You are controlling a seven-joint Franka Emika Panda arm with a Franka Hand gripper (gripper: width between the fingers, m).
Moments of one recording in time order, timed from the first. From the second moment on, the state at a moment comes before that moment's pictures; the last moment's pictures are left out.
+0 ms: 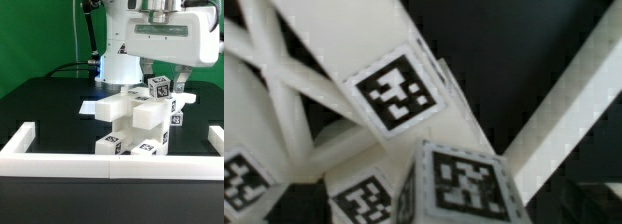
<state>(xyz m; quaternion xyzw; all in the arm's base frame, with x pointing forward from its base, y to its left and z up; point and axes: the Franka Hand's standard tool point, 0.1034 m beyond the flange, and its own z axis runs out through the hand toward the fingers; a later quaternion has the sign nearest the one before) 0.577 0.033 0.120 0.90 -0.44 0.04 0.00</state>
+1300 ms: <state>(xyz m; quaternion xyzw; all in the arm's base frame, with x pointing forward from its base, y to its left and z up) 0.567 0.015 0.127 0.98 -0.20 -0.08 0.01</state>
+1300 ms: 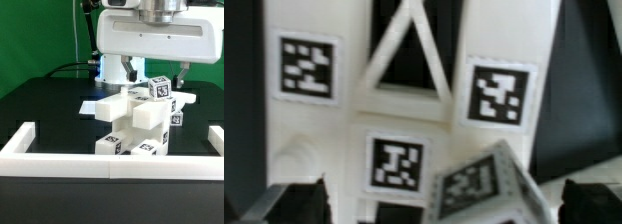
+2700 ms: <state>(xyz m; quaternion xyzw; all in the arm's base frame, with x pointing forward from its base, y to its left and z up) 0.581 0.030 0.131 0.99 -0.10 -0.03 -0.01</state>
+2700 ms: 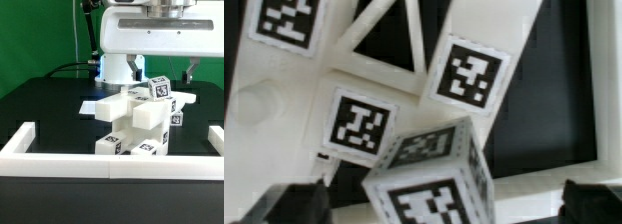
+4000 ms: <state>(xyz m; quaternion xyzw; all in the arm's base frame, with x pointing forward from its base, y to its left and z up) 0.587 0.025 0.129 1.00 -0.07 -0.01 0.00</state>
